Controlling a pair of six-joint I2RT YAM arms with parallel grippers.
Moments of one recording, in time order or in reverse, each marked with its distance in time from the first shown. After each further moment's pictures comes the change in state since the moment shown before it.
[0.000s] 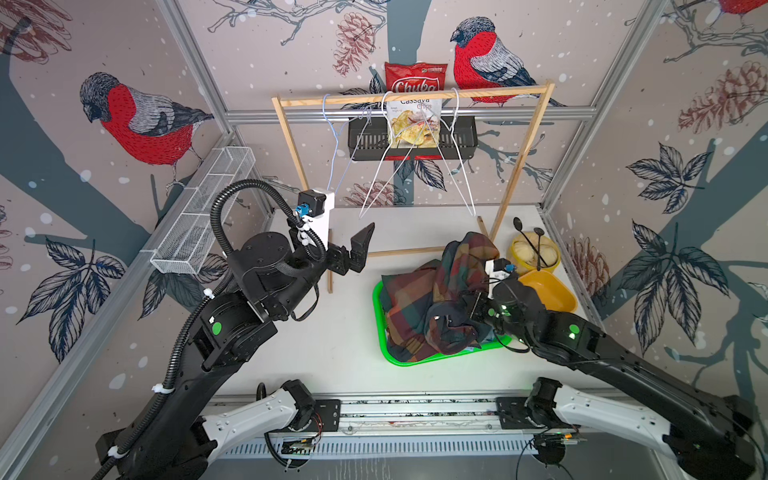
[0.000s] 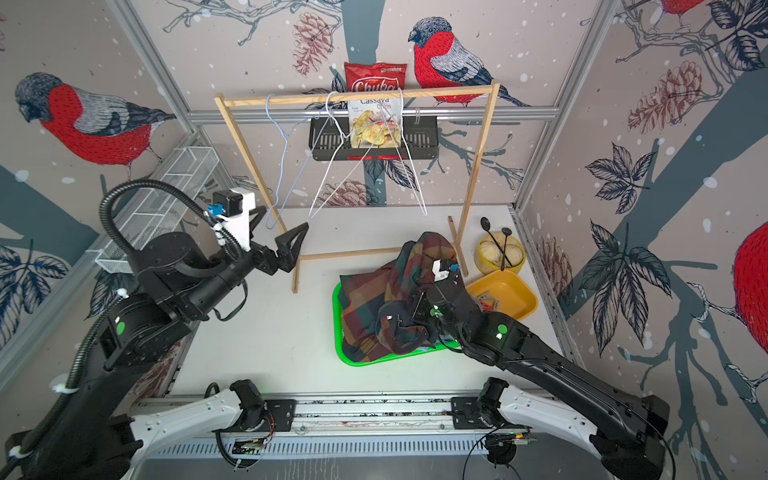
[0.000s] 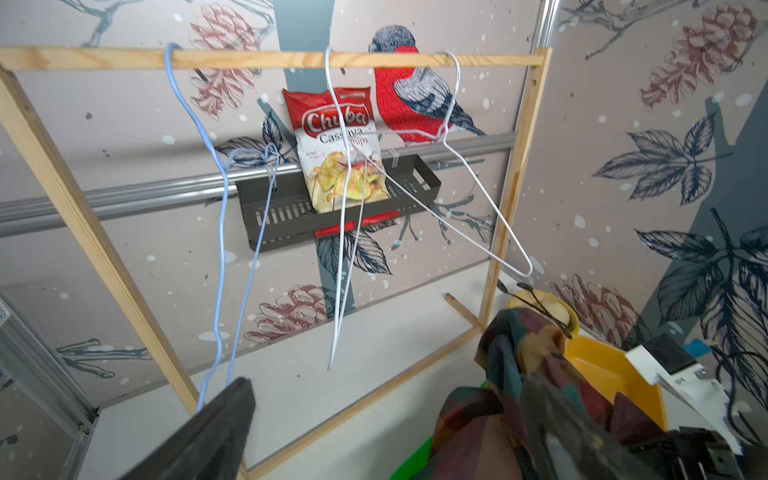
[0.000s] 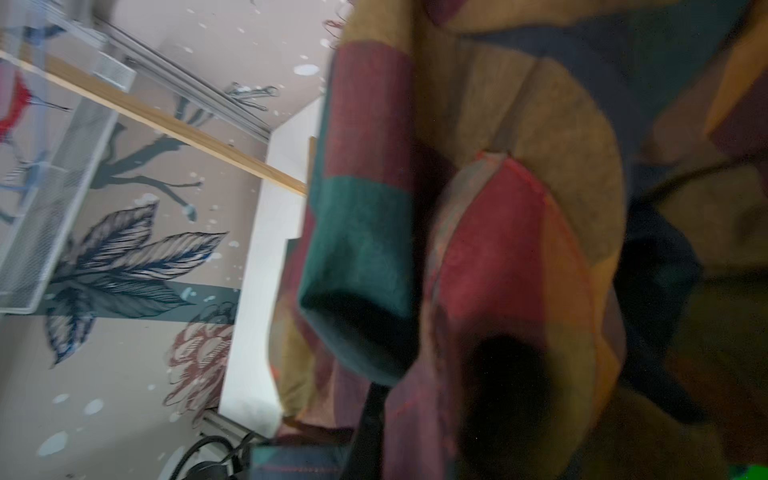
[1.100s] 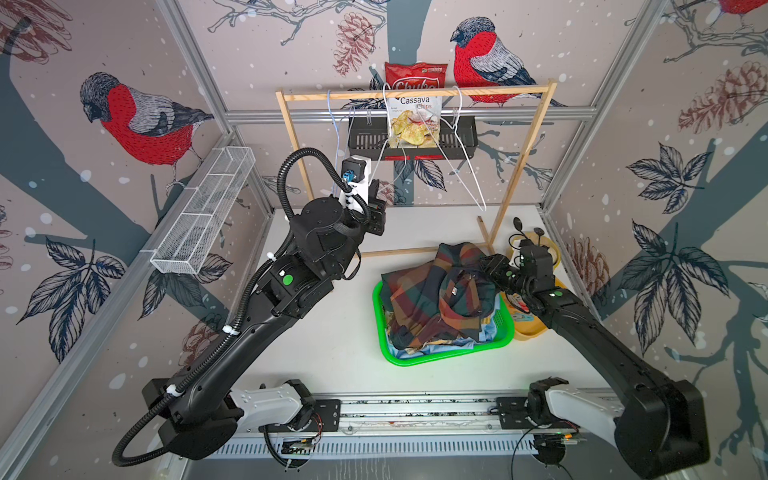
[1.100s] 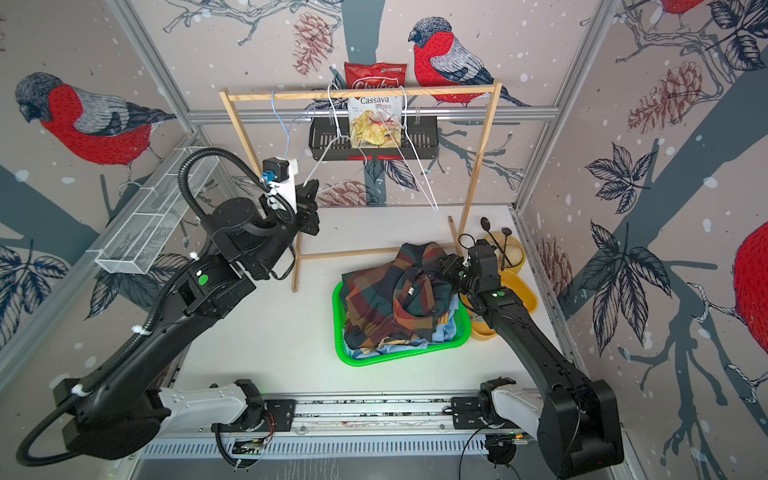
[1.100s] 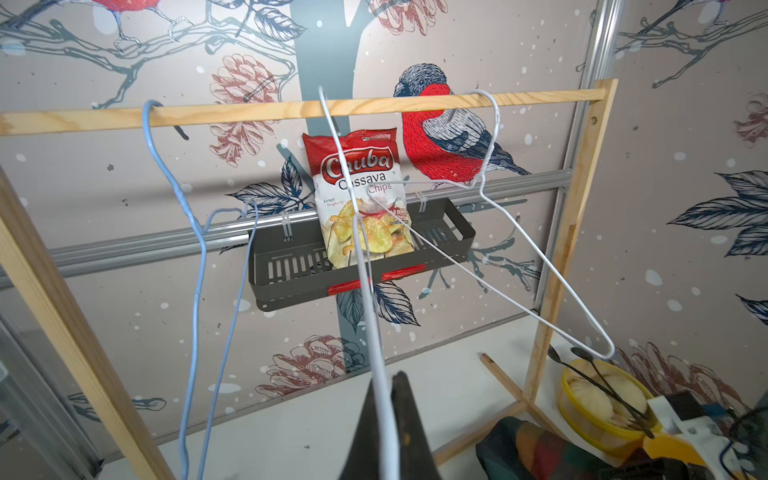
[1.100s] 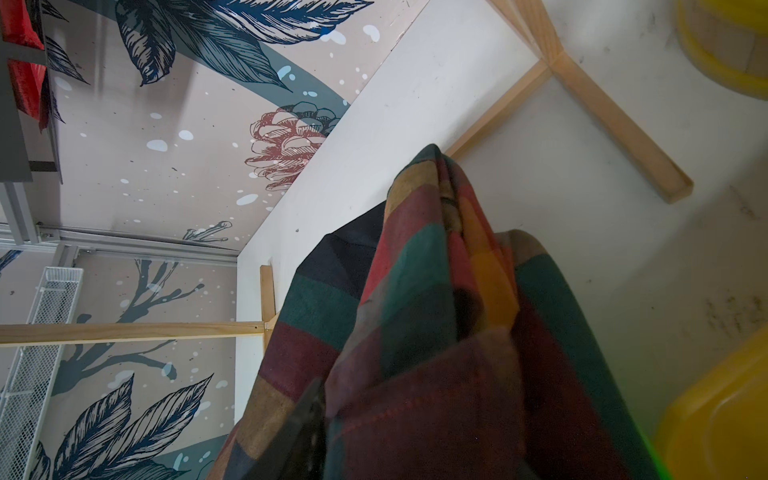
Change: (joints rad) left arm 0.000 0.254 0.075 0.320 -0.154 0.053; right arm -0.732 0.254 -0.114 0.470 -0.500 -0.134
